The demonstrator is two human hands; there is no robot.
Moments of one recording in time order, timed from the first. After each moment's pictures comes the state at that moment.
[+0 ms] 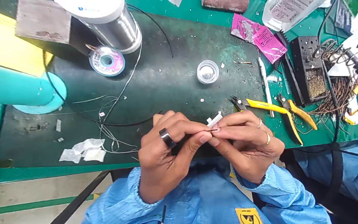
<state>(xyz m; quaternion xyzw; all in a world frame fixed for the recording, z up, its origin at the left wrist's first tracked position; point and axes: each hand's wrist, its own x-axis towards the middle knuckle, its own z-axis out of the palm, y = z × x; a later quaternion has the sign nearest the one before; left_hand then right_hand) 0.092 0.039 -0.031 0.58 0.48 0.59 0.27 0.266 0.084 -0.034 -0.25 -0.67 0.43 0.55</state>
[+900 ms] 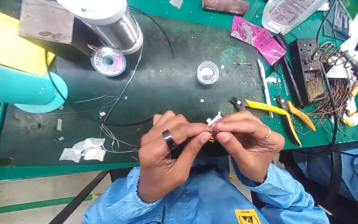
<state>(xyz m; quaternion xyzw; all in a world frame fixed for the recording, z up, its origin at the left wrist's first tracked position) 0.090 0.039 -0.031 0.59 0.48 0.58 0.28 0.271 0.084 -0.032 -0.26 -0.63 0.49 0.54</state>
